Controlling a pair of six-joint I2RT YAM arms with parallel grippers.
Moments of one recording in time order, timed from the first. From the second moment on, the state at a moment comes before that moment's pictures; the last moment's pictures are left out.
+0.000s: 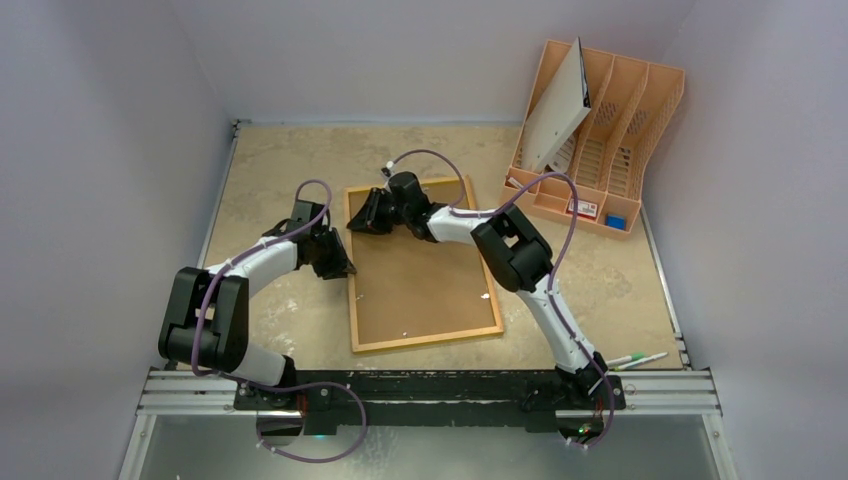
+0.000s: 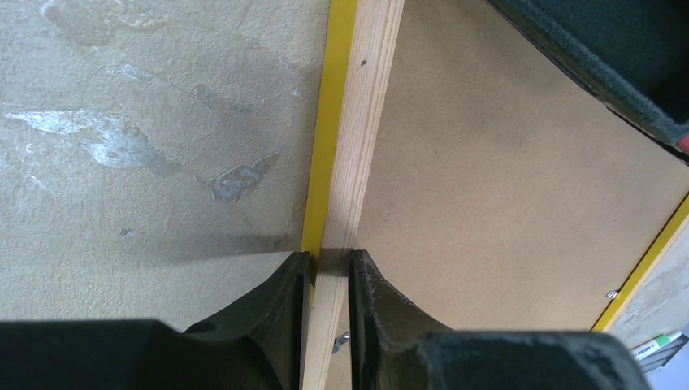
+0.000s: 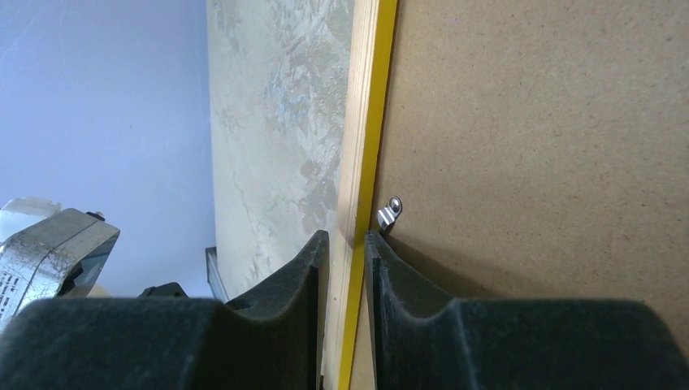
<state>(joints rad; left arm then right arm) -0.20 1.48 0.74 -0.36 0.19 -0.62 0.73 2.44 1.69 0.25 -0.42 1.00</state>
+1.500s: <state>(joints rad) -0.14 1.56 0.79 -0.32 0.24 -0.65 0.74 2.44 1.73 0.24 -0.32 0.92</state>
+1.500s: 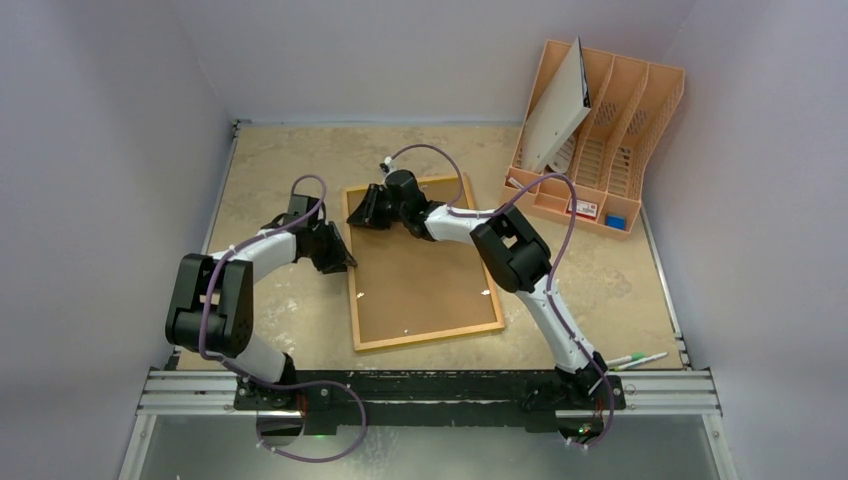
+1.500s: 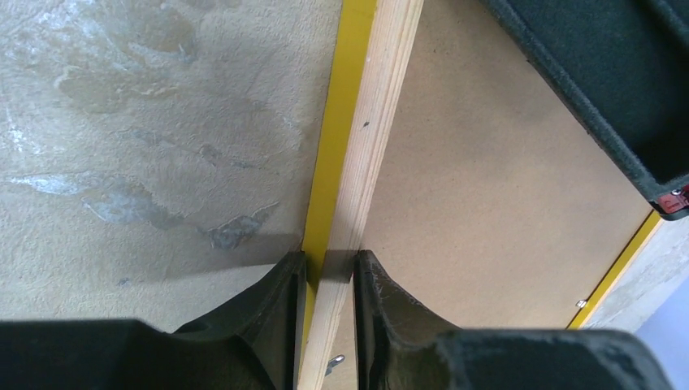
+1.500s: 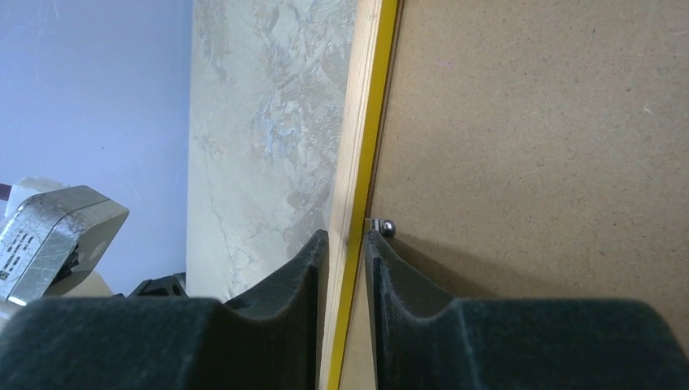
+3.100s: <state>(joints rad) -0.14 1.48 0.75 -0.35 0.20 -0.59 0.51 2.19 1.58 -0.12 -0.02 0.75</state>
